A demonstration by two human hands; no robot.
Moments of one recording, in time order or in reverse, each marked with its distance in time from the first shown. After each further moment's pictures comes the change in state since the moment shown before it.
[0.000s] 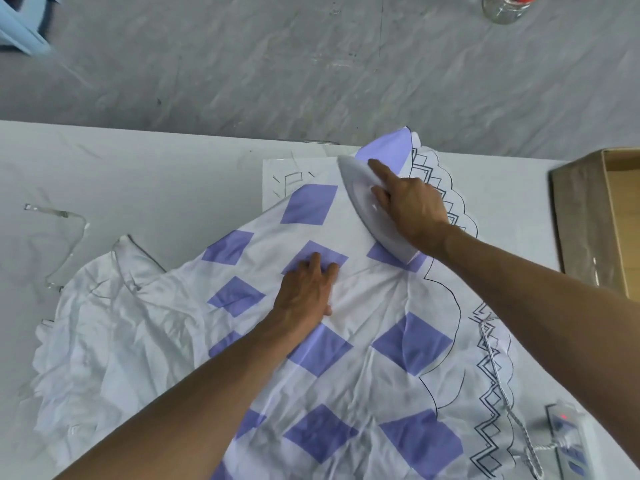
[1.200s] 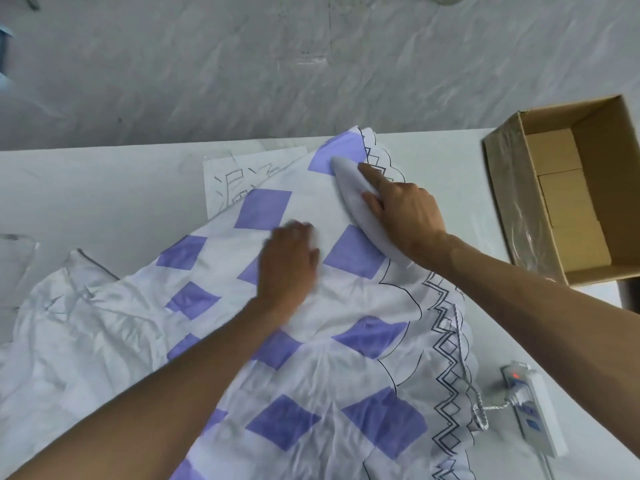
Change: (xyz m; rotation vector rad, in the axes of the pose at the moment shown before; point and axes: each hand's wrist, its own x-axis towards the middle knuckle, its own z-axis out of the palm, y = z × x) left_hand 0.016 0.068 -0.023 -0.165 0.447 -0.036; right_hand -0.080 0.077 -0.025 0.106 0.052 0.046
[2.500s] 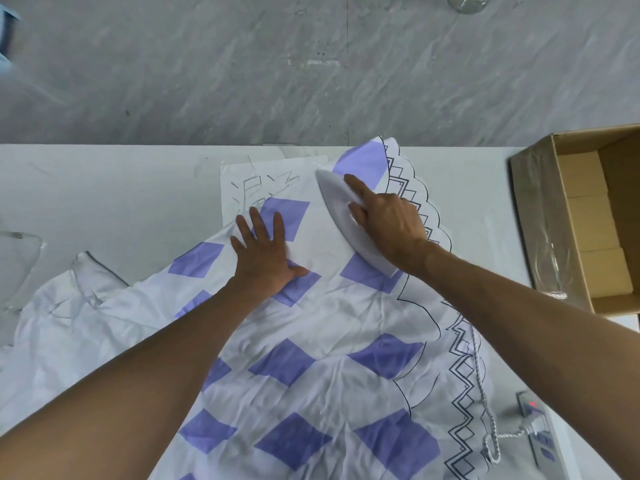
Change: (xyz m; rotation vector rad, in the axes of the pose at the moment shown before) left_hand 0.035 -0.084 0.021 0.088 -0.430 -0.205; right_hand 0.044 -0.039 0.036 -0.072 -0.058 -0.055
